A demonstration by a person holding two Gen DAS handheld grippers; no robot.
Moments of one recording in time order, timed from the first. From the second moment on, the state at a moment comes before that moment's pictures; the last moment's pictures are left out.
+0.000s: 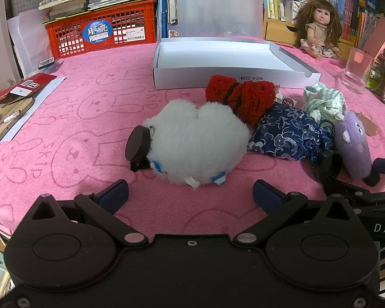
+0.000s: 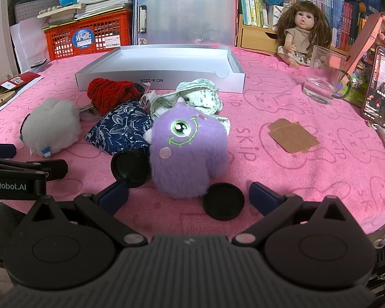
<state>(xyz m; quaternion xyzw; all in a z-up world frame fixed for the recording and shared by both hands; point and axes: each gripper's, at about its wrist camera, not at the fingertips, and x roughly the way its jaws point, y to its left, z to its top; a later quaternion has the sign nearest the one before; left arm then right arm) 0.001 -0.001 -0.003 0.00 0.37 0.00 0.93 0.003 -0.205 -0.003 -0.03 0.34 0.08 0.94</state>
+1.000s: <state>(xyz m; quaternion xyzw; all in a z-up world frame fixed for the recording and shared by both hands) -0.003 -0.002 0.004 0.01 0.37 -0.02 0.93 0.001 -0.213 0.011 -0.02 0.32 0.09 0.94</state>
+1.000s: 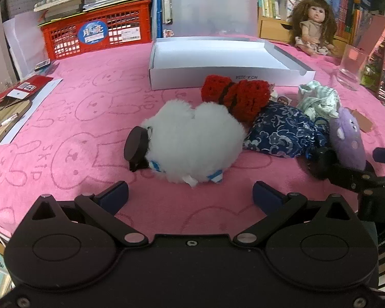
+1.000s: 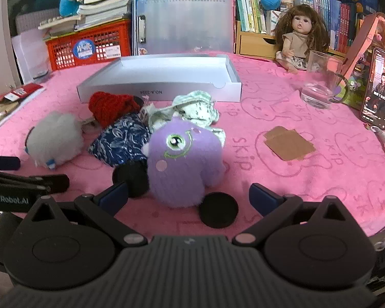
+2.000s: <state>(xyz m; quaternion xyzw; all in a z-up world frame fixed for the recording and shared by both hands) -0.030 -0.051 0.030 0.03 0.32 -0.17 0.93 -0.011 -0.232 0.015 -0.03 0.33 0.10 0.94</state>
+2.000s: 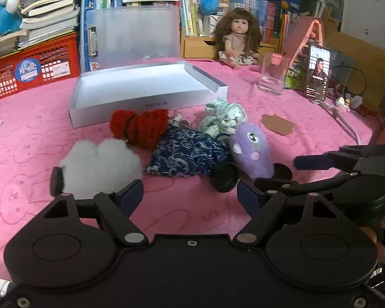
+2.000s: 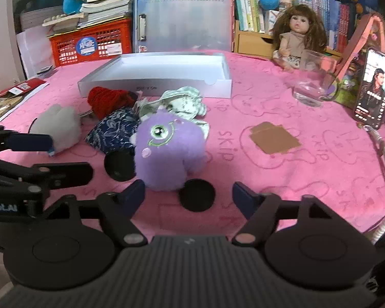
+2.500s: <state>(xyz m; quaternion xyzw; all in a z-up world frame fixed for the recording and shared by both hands) -0.019 -0.066 0.024 0.03 0.34 -0.21 0.92 -0.010 -0.236 0.014 -0.03 0.34 0.09 0.94</state>
